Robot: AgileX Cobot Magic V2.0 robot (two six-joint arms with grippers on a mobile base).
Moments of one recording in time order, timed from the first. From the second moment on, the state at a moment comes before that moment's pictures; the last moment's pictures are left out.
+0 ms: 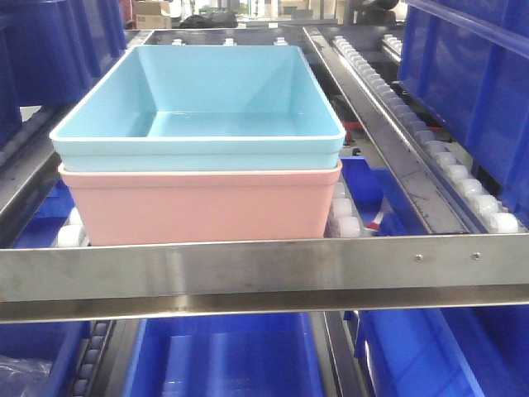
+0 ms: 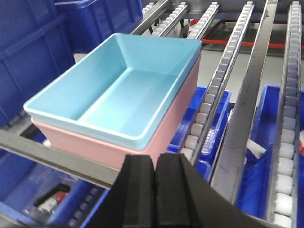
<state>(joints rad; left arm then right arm) -0.04 -0.01 0.03 -0.18 0.15 0.21 0.56 0.38 -0.36 -0.16 0.19 0.26</state>
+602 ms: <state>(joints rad) -0.04 -0.01 0.03 -0.18 0.15 0.21 0.05 0.06 -0.05 0.09 0.08 -0.07</state>
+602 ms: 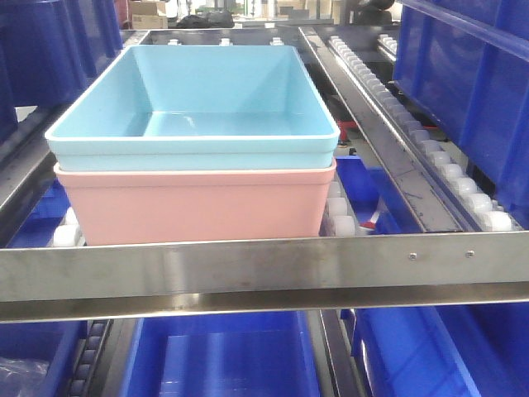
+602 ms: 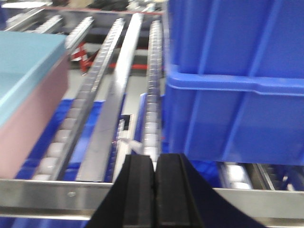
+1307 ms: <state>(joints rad) -0.04 -0.01 0.03 -0.18 0.15 0.21 0.04 -0.01 0.03 0.09 0.03 -0.07</state>
